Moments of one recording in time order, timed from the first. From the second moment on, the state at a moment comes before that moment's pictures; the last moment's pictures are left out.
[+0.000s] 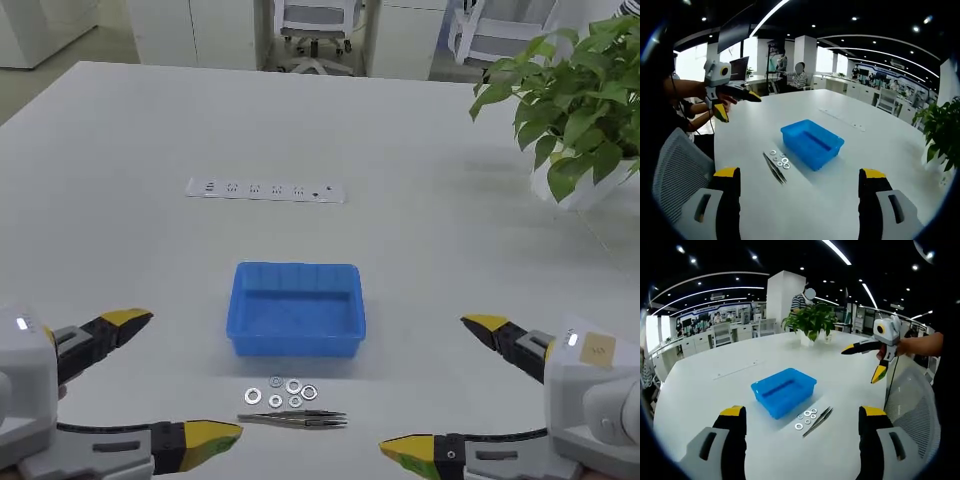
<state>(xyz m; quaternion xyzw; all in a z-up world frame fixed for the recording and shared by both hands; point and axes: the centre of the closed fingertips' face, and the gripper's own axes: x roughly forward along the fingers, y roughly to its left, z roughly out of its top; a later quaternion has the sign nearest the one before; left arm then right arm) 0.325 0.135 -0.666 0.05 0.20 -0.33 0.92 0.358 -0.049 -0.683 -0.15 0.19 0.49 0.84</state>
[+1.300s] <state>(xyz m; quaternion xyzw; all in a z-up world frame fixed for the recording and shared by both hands) 0.326 0.132 -0.667 0.05 0.20 -0.33 0.92 0.358 -0.050 -0.681 -0.15 0.19 0.49 0.84</state>
